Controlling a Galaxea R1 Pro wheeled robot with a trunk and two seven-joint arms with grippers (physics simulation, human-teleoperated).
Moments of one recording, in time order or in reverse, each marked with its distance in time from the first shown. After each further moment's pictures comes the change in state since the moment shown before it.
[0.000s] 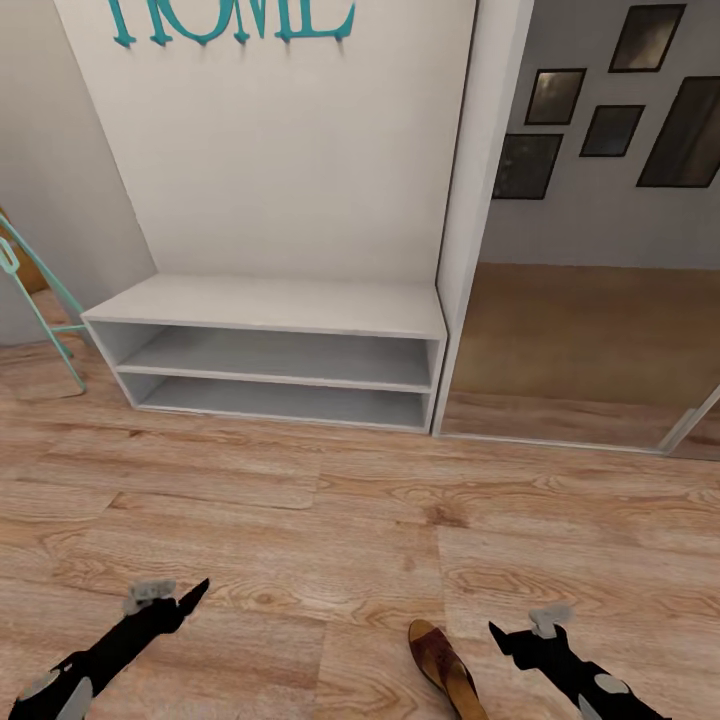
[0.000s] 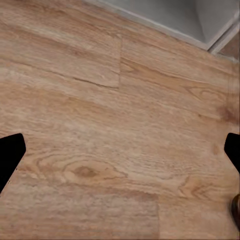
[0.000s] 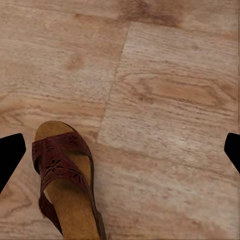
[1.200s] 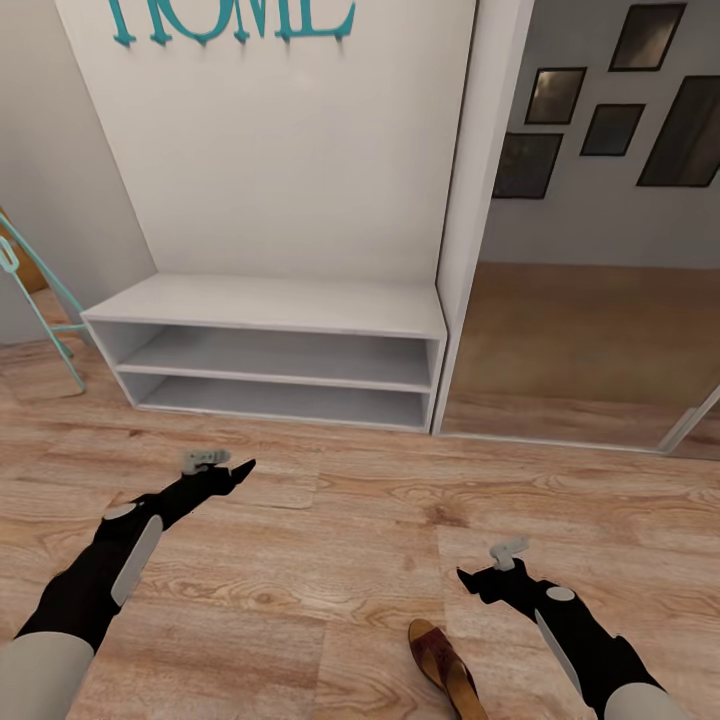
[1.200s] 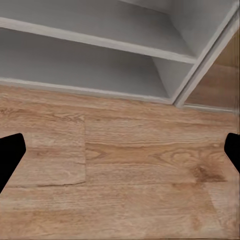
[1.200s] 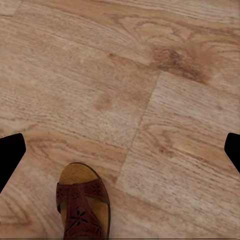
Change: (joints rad) left arm -0.297 -0.051 -0.140 -0.306 -0.067 0.338 0.173; right arm 0.000 0.056 0.043 -0.439 0.119 0.406 0.005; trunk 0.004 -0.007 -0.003
